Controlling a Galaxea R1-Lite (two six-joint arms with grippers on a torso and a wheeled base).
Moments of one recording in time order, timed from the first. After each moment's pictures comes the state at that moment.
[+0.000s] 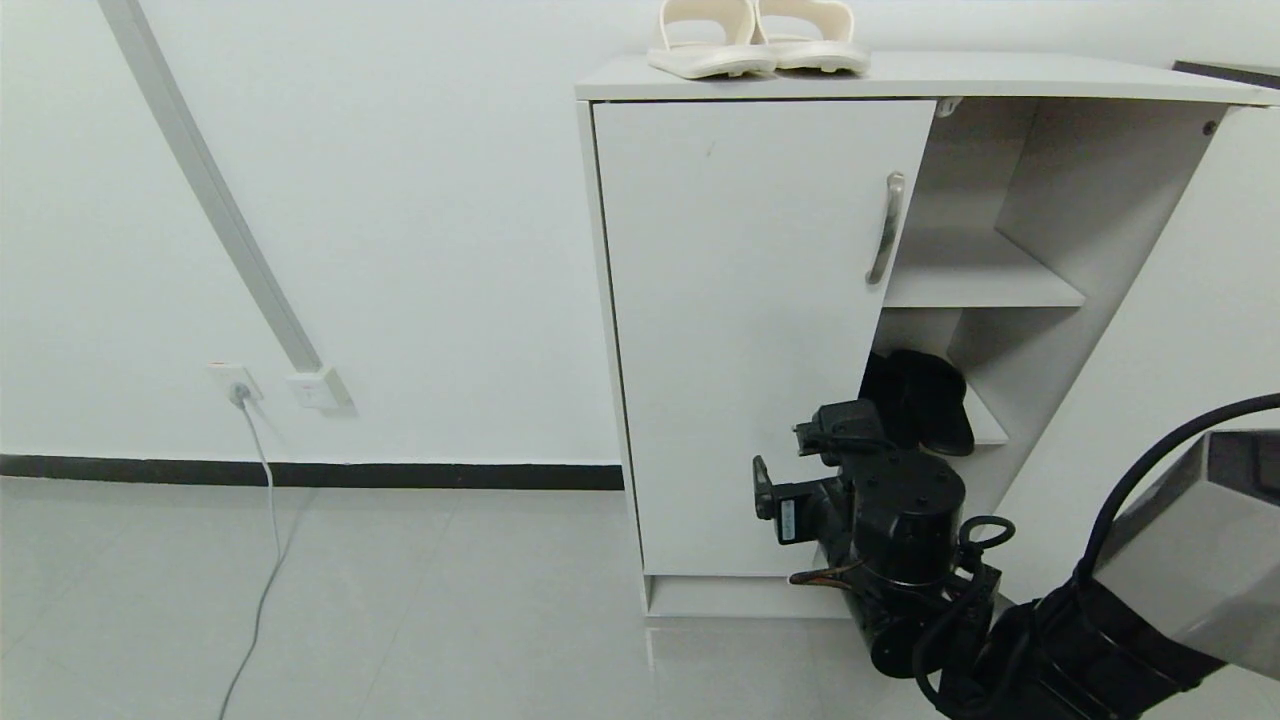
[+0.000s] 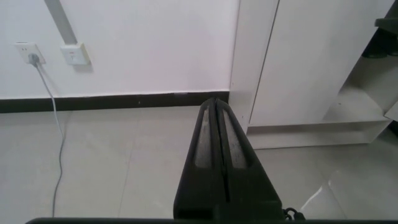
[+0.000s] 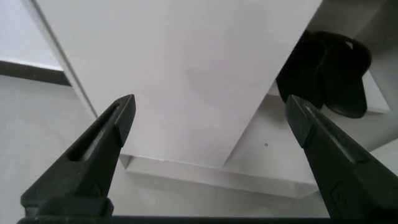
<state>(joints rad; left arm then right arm) 0.00 0.00 0.00 0.00 -0.03 0.01 0.80 2.06 -0.73 -1.25 -0.71 -0.02</state>
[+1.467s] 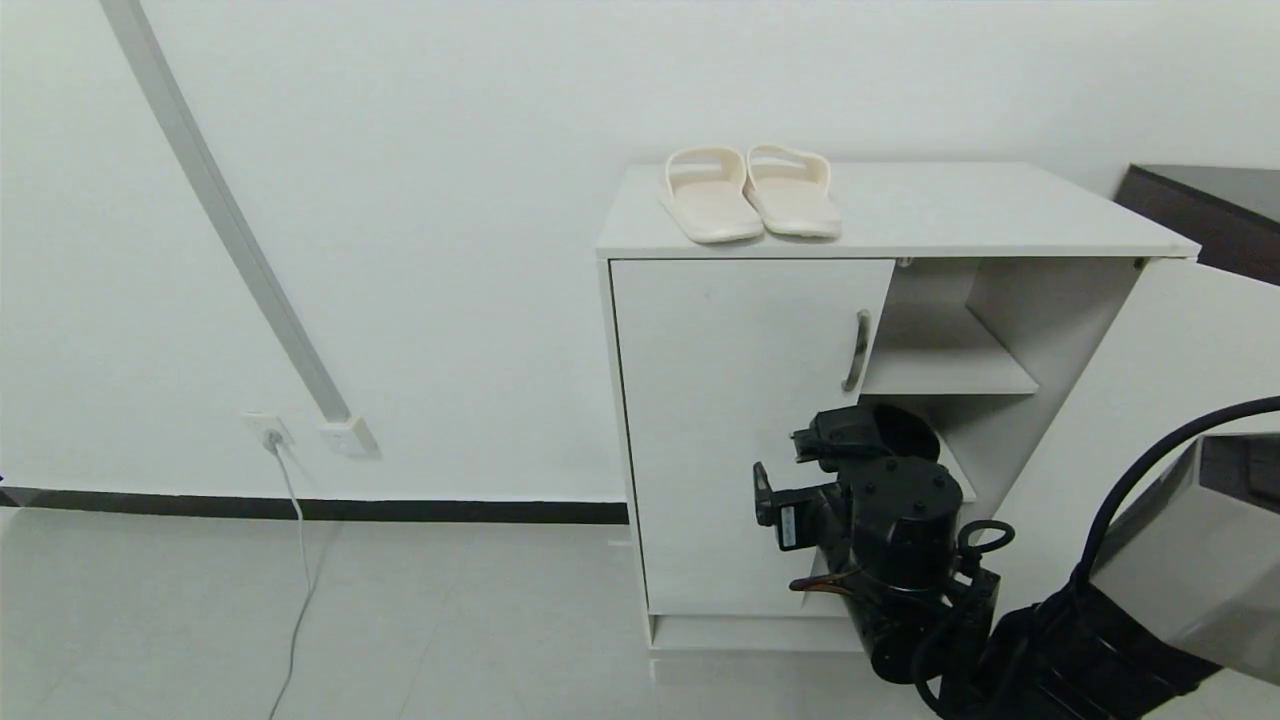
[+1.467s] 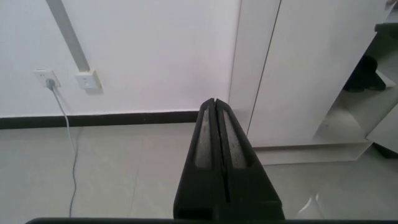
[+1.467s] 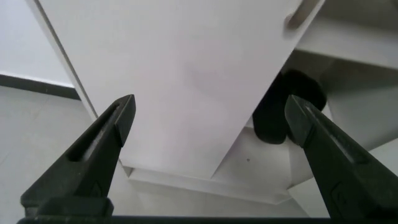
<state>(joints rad) 0.00 0.00 0.00 0.00 -0.03 0.01 0.81 2.06 -0.72 -1.25 -0.71 -0.03</state>
